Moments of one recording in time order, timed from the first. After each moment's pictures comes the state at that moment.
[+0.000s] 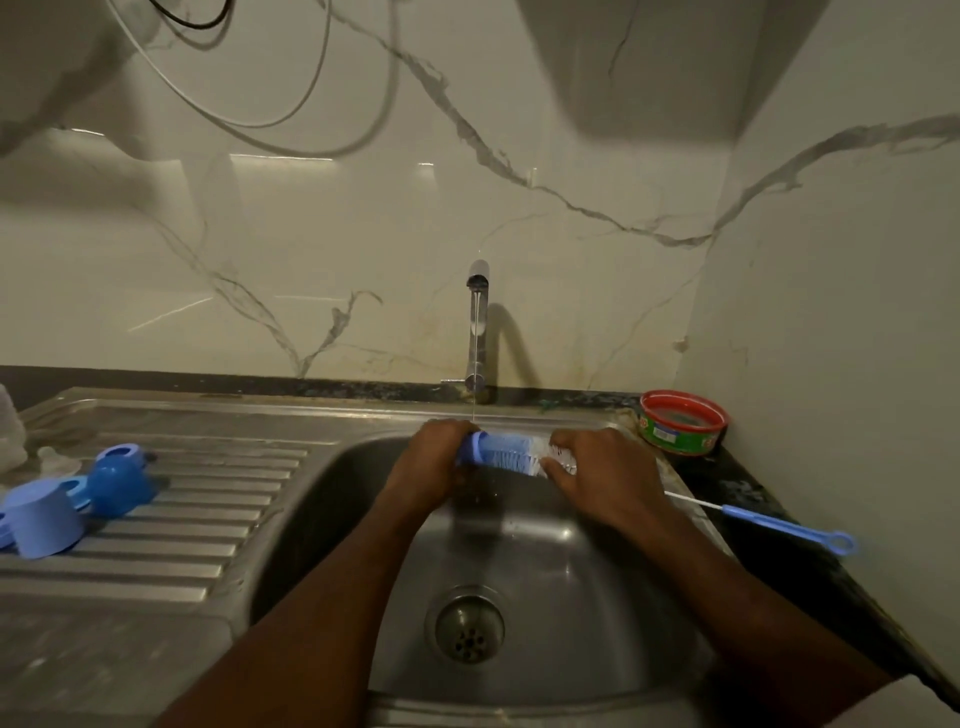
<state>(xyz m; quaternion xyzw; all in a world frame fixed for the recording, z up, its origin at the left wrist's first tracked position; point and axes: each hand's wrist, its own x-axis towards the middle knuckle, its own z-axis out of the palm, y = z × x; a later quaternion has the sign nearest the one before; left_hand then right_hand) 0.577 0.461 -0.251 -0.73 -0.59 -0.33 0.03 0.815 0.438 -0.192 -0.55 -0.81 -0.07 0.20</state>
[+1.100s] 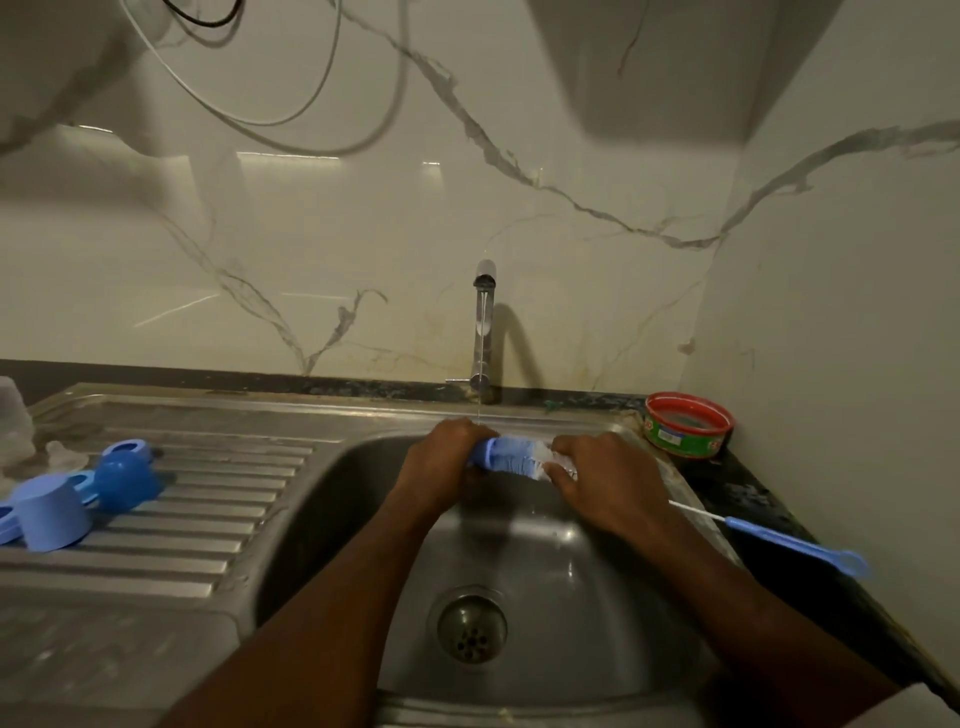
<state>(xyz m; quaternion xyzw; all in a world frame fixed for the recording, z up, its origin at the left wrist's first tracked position) 0.588 0.455 -0.245 -0.74 -0.61 -0.28 0.03 0.811 0.435 -0.193 -0.55 -0.82 -0.07 0.16</state>
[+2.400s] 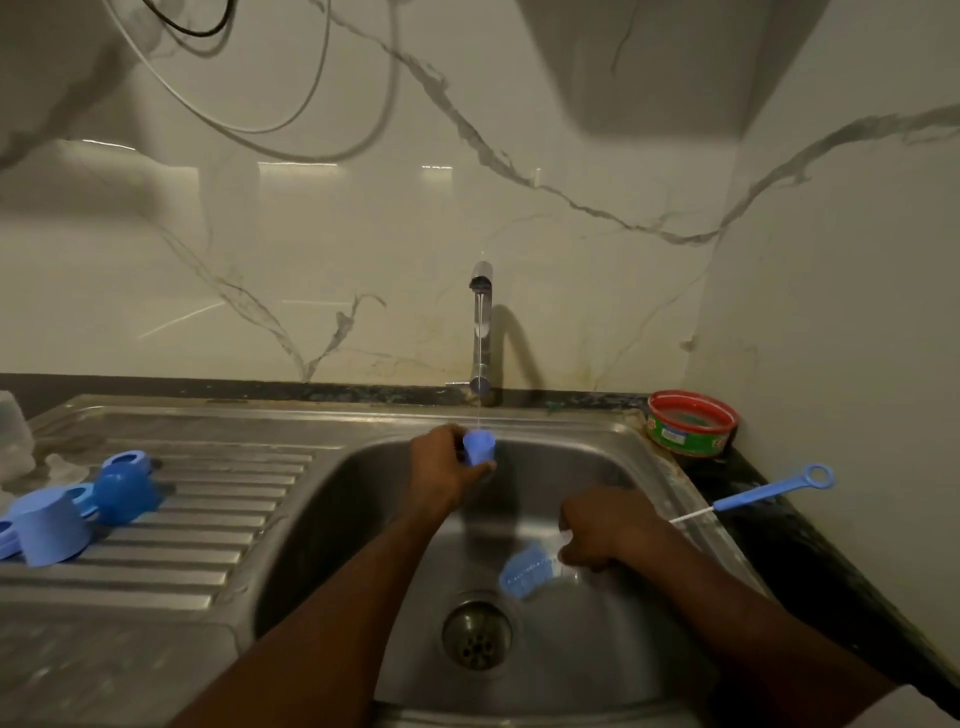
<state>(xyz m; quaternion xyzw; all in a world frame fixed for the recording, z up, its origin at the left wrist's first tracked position) 0.594 0.465 -0.257 -0.59 -0.66 -0.45 -0.12 0.810 0.439 -0.219 -0.54 -0.83 -0.01 -0.12</state>
